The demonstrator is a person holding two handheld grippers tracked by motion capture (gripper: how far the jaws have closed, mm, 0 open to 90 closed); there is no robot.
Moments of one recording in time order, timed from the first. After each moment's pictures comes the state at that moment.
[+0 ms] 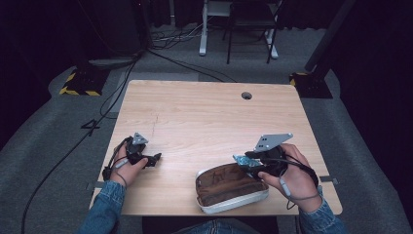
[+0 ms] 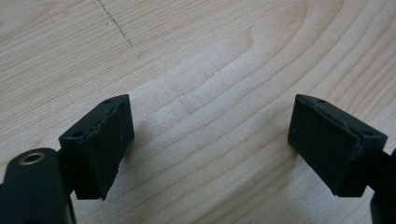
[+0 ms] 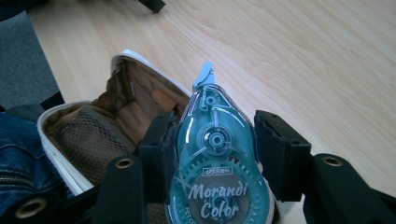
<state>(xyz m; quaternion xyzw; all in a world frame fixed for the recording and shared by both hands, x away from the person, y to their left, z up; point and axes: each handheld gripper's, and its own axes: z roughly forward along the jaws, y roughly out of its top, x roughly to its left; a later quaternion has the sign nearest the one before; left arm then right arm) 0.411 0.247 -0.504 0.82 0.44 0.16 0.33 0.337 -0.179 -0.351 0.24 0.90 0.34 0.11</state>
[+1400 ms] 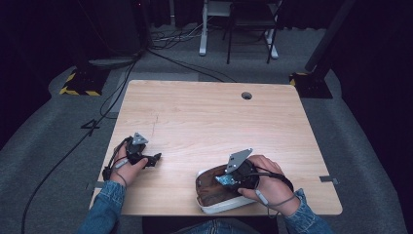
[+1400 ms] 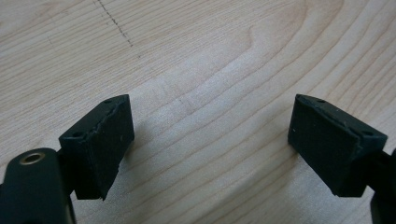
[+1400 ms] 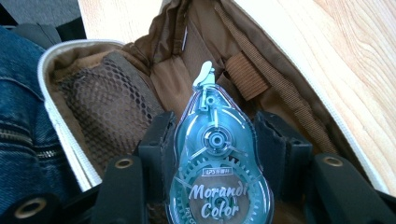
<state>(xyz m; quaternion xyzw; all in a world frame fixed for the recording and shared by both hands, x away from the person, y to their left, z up) 0.410 0.247 -0.504 0.82 0.44 0.17 0.33 0.333 -0.128 -0.400 0.12 0.96 0.25 0.07</state>
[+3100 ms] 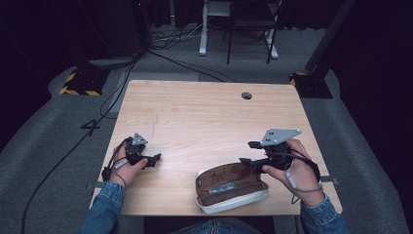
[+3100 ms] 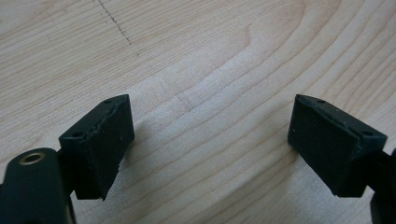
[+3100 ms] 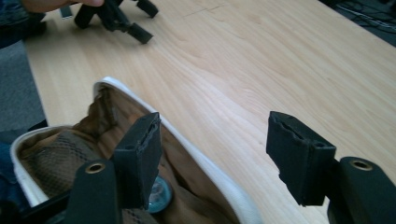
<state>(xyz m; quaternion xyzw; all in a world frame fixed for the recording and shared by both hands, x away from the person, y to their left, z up) 0.409 0.247 -0.504 0.82 0.44 0.16 0.33 0.354 -0.196 -0.352 0.23 0.88 0.40 0.13</state>
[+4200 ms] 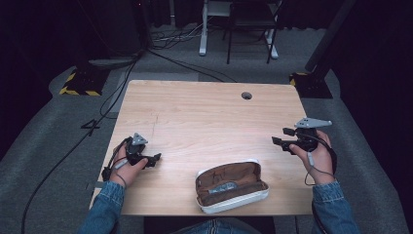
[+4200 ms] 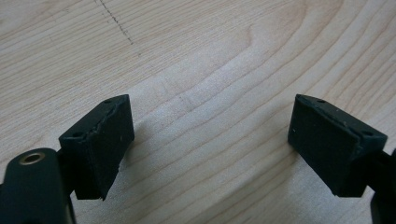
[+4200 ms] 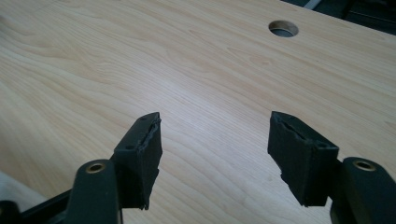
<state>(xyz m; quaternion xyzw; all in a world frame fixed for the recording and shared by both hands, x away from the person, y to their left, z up) 0.409 0.247 -0.504 0.82 0.44 0.16 0.33 0.428 -0.308 -0.409 0.39 0.81 0.40 0.19</state>
